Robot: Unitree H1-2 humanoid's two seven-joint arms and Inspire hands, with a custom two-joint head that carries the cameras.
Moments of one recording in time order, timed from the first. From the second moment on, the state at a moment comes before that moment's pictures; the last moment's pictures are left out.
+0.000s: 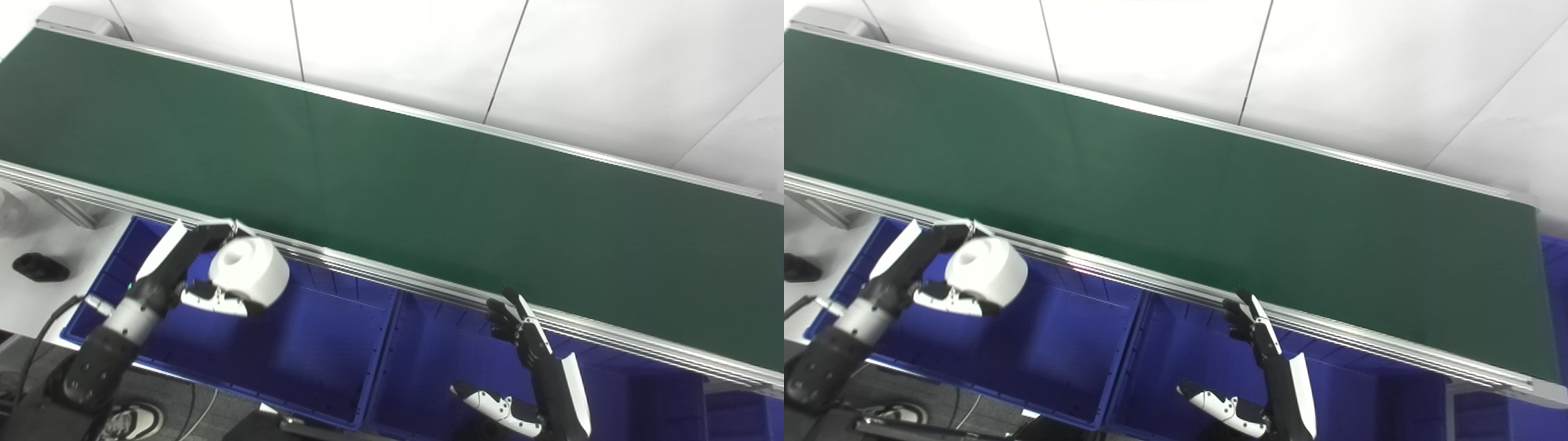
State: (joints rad) left arm 0.38 0.48 -0.06 -0.02 0.10 -0.44 -0.07; right arm 0.56 -0.08 0.29 -0.25 -0.27 -0.24 0.03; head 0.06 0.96
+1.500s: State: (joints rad) left arm 0.33 0.69 -0.46 0.17 0.42 -0.45 0.29; right arm 0.56 -0.08 0.29 -0.27 -0.28 -0.22 0.04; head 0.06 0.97
